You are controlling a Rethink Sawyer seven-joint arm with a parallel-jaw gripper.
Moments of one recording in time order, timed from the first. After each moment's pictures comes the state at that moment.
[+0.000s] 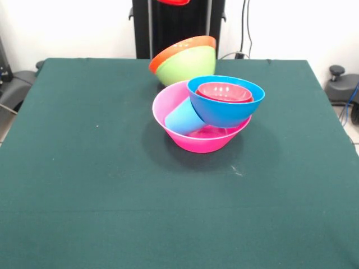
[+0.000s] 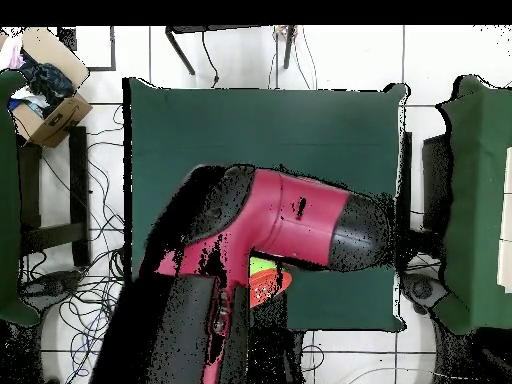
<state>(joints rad) 0.22 -0.85 -0.34 1.35 -2.60 -1.09 3.13</state>
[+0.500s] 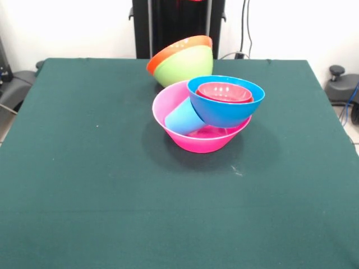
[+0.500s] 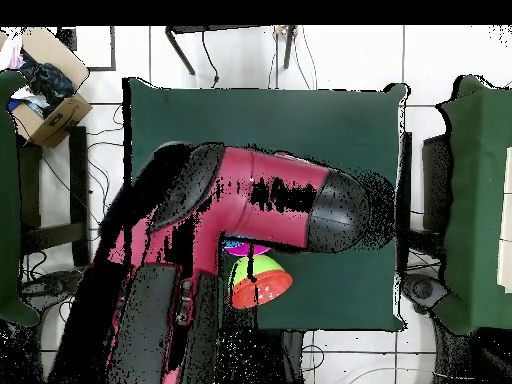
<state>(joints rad) 0.28 -0.78 -0.41 1.23 -2.54 -1.06 3.25</state>
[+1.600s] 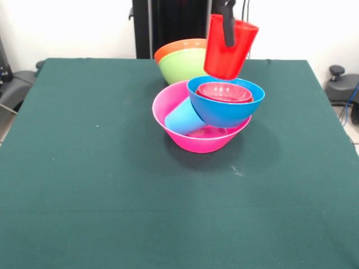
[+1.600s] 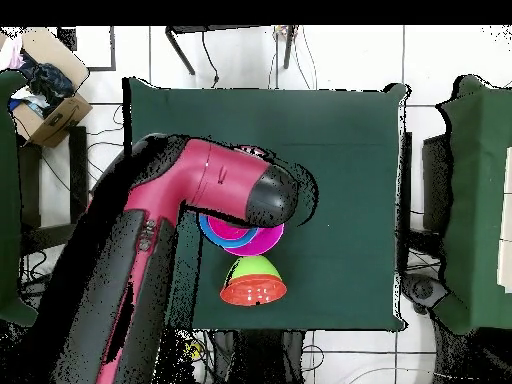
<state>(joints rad) 0.37 -0.50 -0.53 1.16 -2.29 -0.90 3.28</state>
